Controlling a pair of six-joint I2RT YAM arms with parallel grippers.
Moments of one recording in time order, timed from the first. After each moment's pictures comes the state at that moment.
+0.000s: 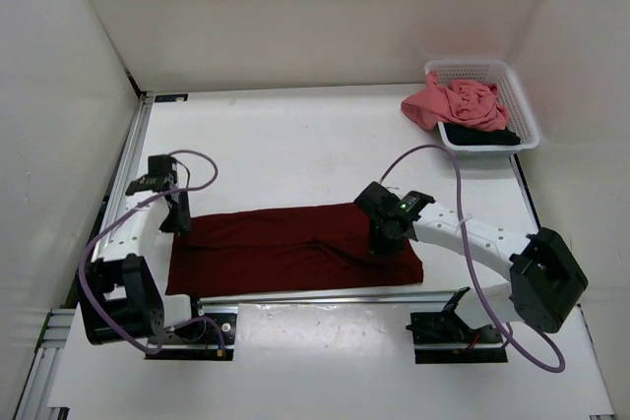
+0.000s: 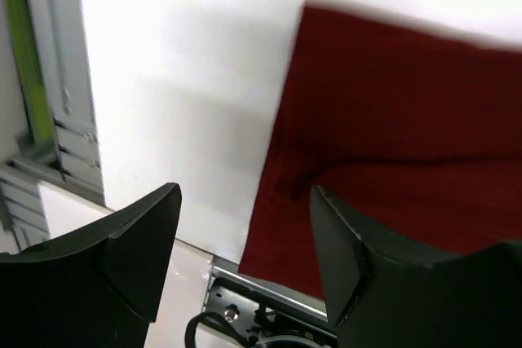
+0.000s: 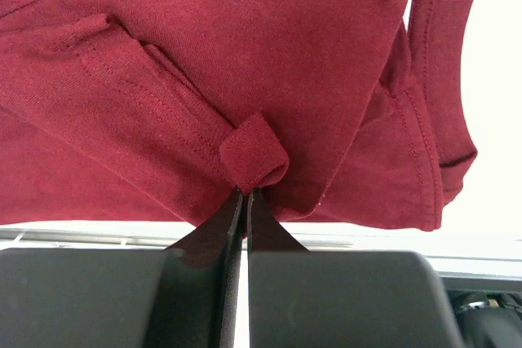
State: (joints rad) left arm 0.13 1.27 0.79 -0.80 -0.34 0.00; right arm 0.84 1.35 0.86 -0.84 0.13 0.81
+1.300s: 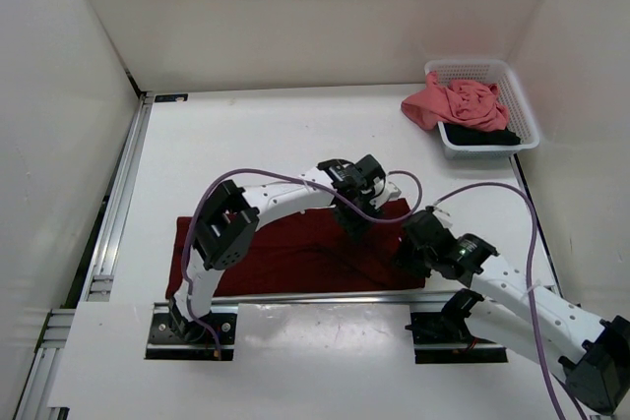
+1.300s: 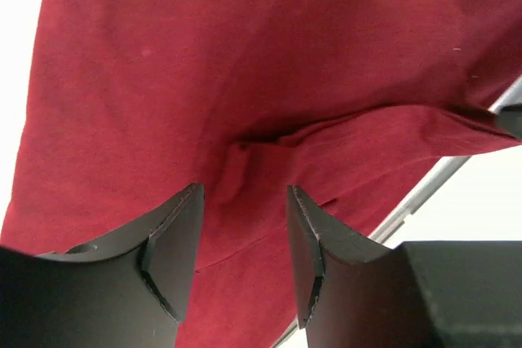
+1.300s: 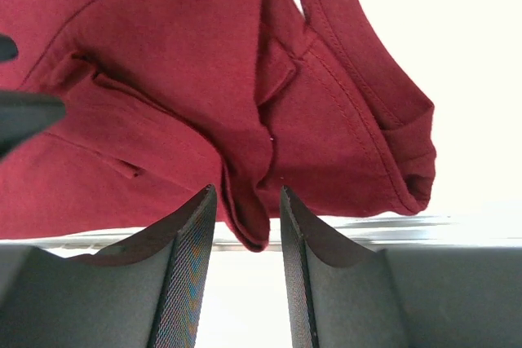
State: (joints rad) left arm -0.97 2.06 1.66 -0.83 0.17 0.00; right arm 0.76 0.79 0.52 -0.80 0.15 1.07
